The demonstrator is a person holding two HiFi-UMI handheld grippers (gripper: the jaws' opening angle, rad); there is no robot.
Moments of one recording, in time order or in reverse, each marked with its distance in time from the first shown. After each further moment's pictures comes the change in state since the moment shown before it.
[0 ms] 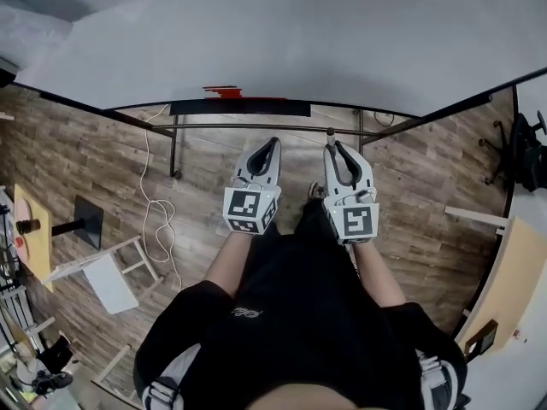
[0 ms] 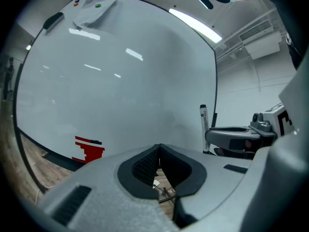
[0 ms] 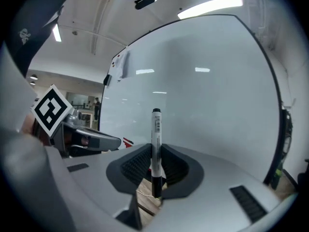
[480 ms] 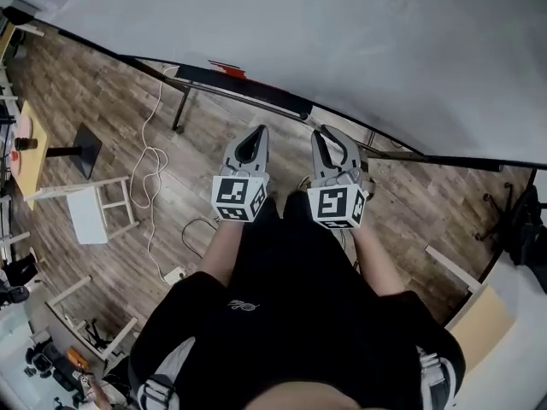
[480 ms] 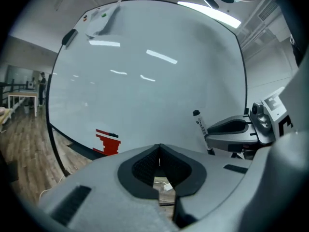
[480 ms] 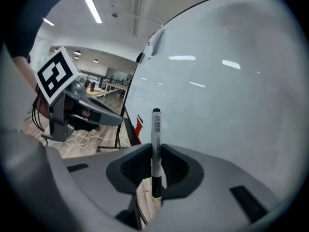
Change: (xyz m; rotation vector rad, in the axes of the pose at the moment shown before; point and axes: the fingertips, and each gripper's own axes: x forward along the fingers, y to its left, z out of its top) left arm 0.027 0.021 -0.009 -0.081 0.011 0.372; right arm 0.074 -0.024 -0.022 -0.398 0.157 0.359
